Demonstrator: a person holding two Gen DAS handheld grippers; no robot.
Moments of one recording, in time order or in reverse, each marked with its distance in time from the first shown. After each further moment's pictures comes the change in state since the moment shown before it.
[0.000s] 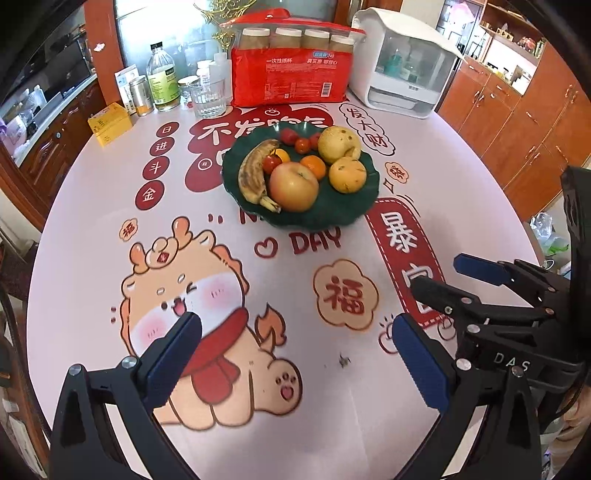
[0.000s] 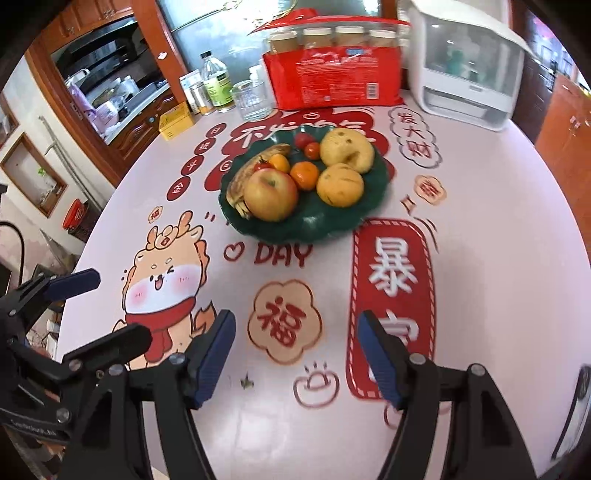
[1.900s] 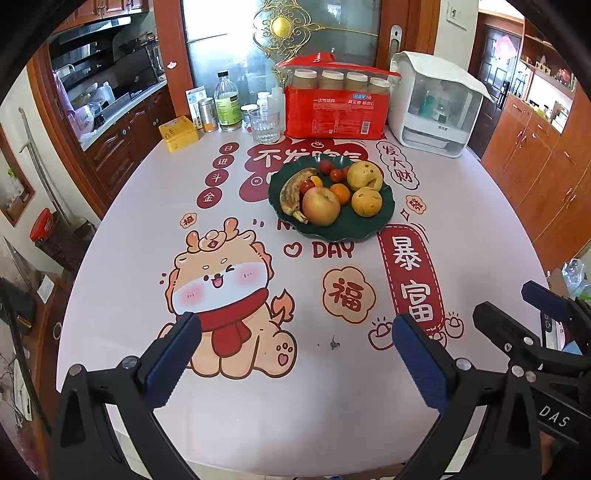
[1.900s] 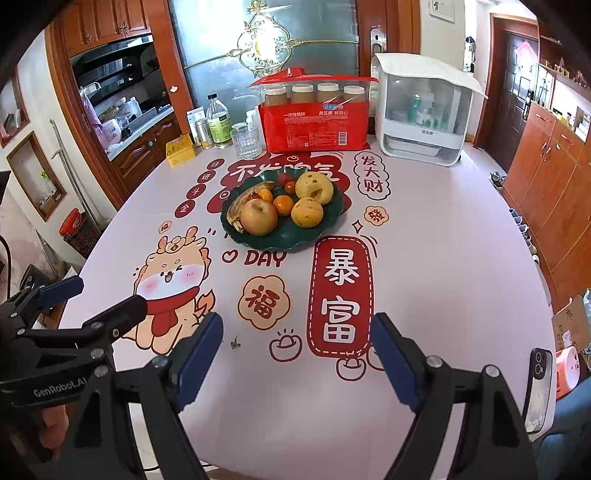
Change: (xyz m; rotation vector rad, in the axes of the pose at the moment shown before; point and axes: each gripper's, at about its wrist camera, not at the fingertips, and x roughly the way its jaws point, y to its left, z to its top) left arm -0.074 -0.041 -0.039 -0.147 -0.126 0.190; right arm -0.107 -0.006 -0.048 -0.043 -0.155 -0.079
